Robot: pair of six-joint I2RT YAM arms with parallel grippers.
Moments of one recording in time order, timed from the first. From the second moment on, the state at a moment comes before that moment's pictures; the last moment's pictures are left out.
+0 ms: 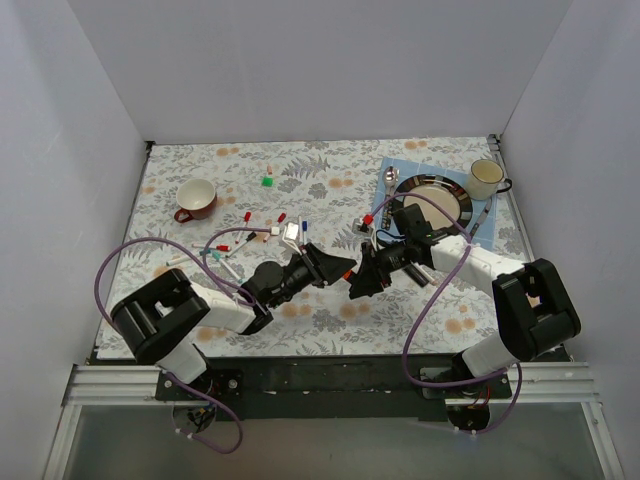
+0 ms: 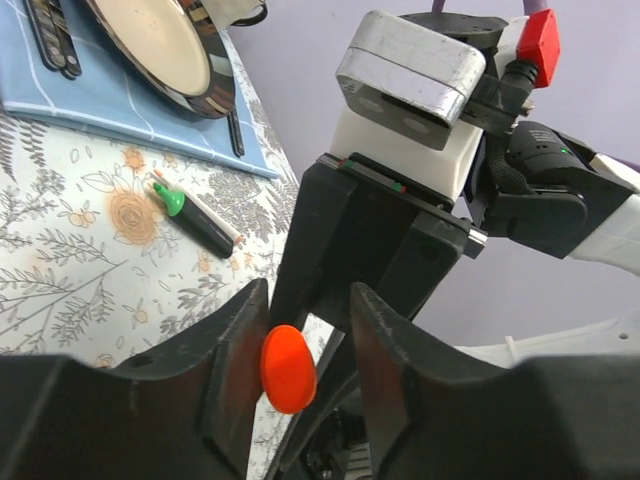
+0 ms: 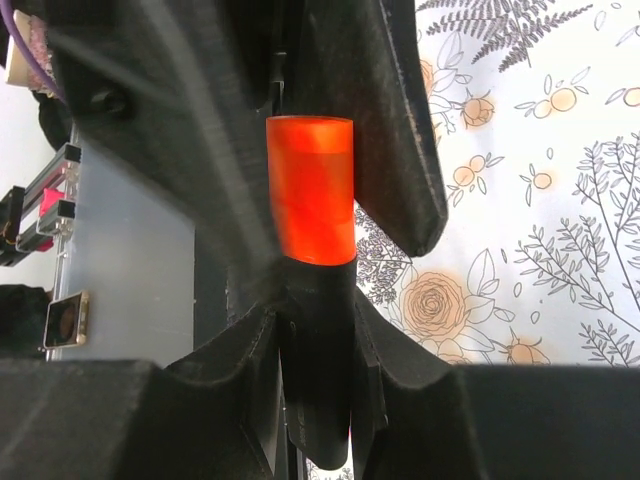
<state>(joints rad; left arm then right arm) -0.88 1.55 0.40 1.22 0.05 -1.05 0.48 1.50 0.83 -0.37 -1.17 -0.26</state>
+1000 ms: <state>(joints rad) -0.69 1.38 0.42 1.02 0.09 -1.09 0.45 1.48 0.82 -0.27 -1.12 -0.23</state>
